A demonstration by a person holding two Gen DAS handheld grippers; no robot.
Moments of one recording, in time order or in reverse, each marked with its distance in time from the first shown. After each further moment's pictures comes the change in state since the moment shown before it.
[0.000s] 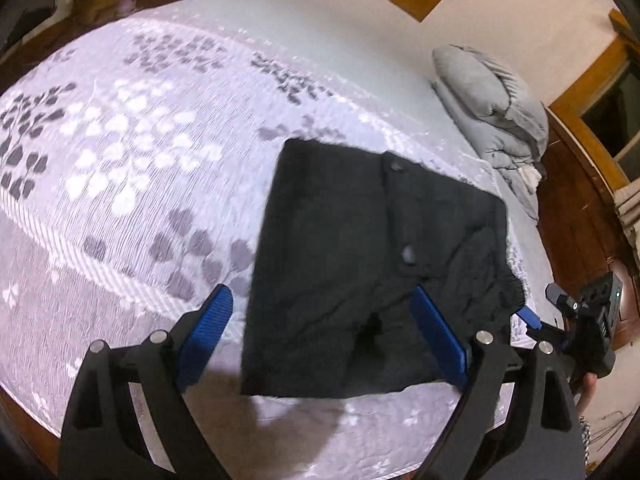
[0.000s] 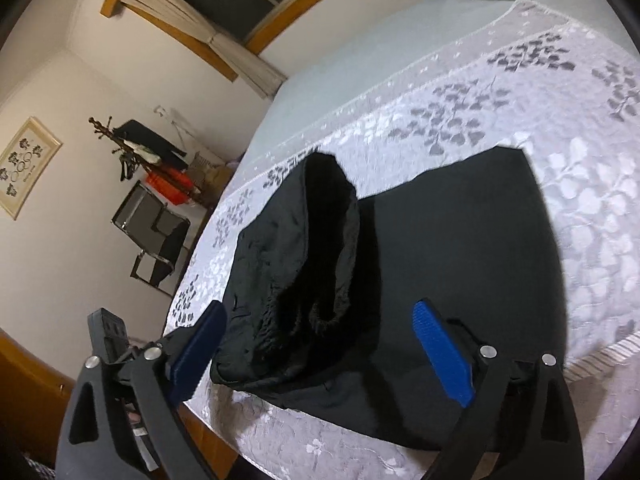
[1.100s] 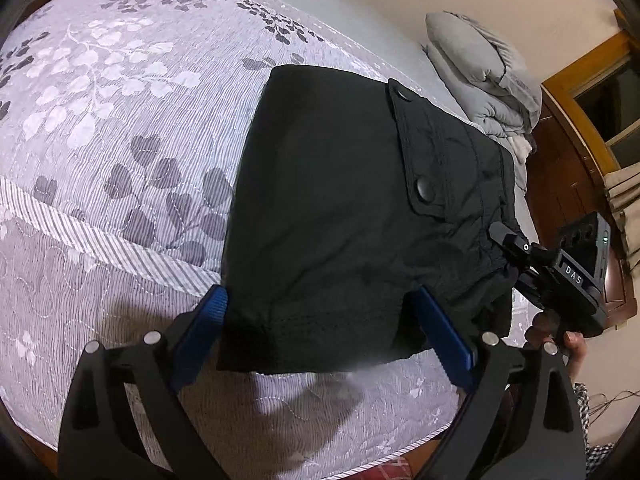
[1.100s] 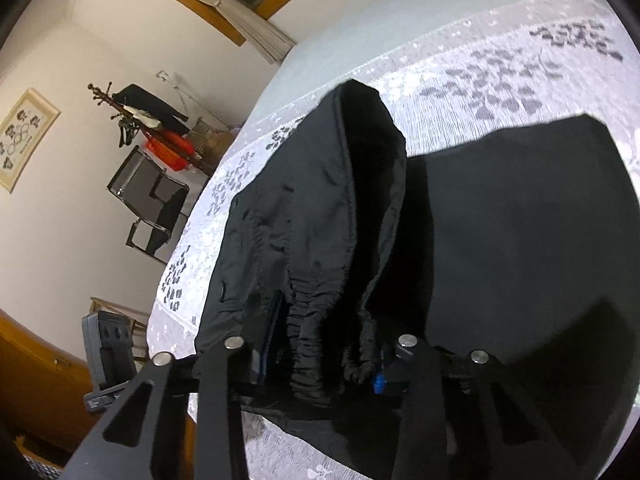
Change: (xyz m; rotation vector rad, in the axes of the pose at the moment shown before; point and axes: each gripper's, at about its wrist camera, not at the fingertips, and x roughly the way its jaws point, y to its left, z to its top) left arm 0.038 0.005 -0.021 -0.001 0.134 -0.077; right arm 0.057 0.020 -0.003 -0.076 0.082 -0.029
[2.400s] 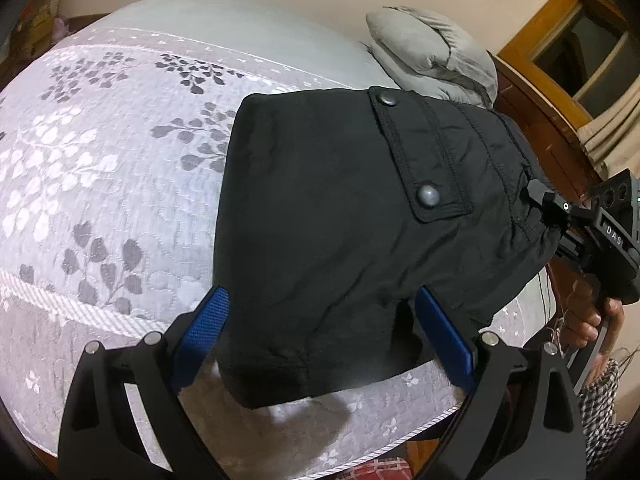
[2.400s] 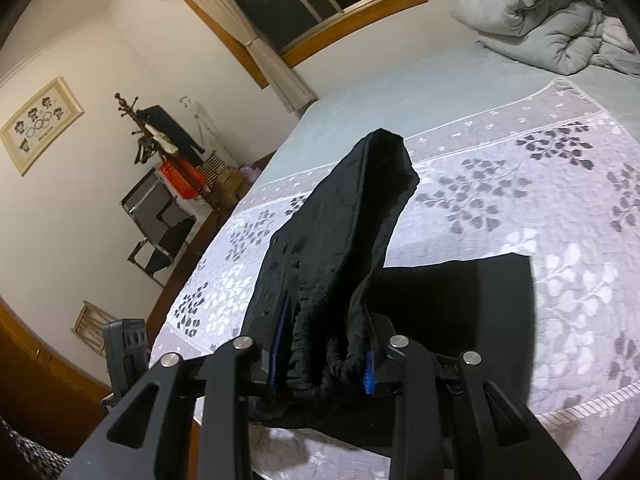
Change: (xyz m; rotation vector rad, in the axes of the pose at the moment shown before) left arm -0.008 -0.095 0.017 0.197 -0.050 -0.026; right arm -0.130 0.016 0.030 -0.103 -0.183 -0.023
